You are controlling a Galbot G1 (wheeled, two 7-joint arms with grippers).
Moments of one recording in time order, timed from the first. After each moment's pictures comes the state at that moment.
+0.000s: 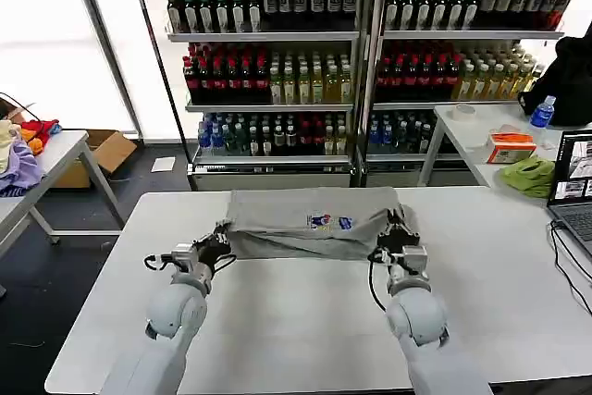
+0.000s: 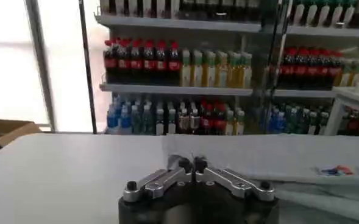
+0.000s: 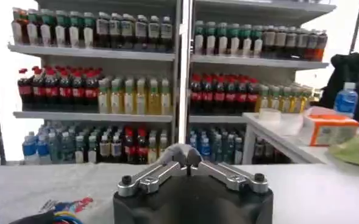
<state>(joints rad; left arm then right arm) 0.92 -1.27 -0.30 -1.60 -0.42 0.42 -0.17 -0.90 1.34 0.26 1.64 0.23 -0.37 0.31</state>
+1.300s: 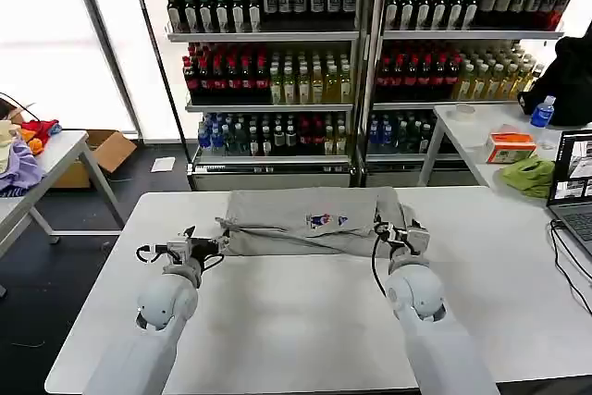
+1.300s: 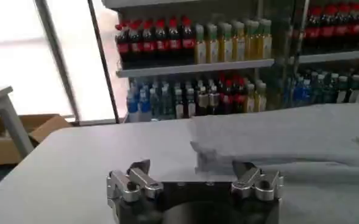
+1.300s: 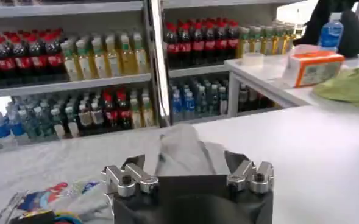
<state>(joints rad) 0.94 -1.21 -0.31 -1.66 -0.39 0.56 -0.21 -0.96 1.31 0.34 1.76 0.49 -0.56 0.50</state>
